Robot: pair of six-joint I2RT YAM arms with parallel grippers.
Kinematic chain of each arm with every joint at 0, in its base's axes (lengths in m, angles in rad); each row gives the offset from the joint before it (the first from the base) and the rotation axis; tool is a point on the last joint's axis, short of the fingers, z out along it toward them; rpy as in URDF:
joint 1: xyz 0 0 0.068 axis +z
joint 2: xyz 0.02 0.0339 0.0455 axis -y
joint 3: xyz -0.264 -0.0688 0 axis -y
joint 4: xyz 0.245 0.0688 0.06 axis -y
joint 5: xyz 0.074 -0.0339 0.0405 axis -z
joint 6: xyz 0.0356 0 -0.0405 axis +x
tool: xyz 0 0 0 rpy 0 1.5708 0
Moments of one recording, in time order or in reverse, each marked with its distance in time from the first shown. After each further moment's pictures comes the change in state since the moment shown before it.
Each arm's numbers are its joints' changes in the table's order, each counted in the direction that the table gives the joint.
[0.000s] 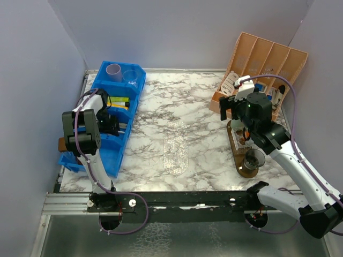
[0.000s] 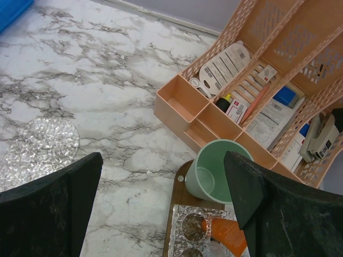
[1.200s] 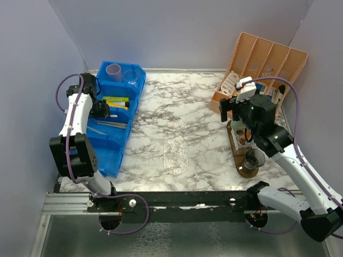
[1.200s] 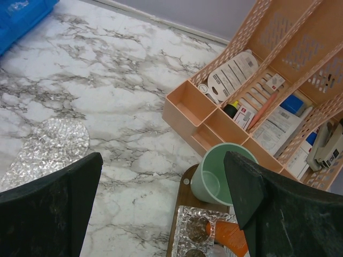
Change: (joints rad) left arm 0.013 0.331 0.051 -0.053 -0.037 -0.044; right arm -0.002 0.037 -0.014 0.008 -0.041 -0.011
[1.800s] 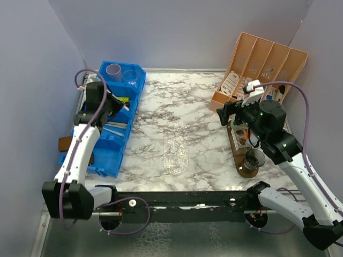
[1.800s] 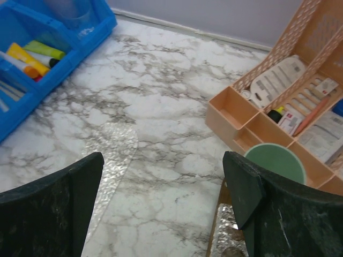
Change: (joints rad) left arm -0.156 0.387 -0.264 0.510 0.050 0.594; right arm -0.003 0.077 -0.001 -0.023 -0.135 0.114
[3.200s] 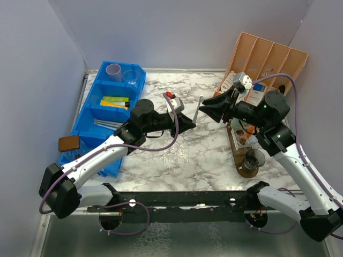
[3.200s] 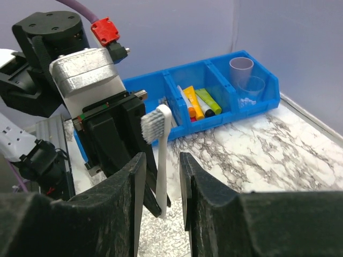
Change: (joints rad) left arm -0.725 0.038 -0.254 0.806 0.621 0.827; right arm -0.001 -0.079 0.048 0.336 -0.735 0.104
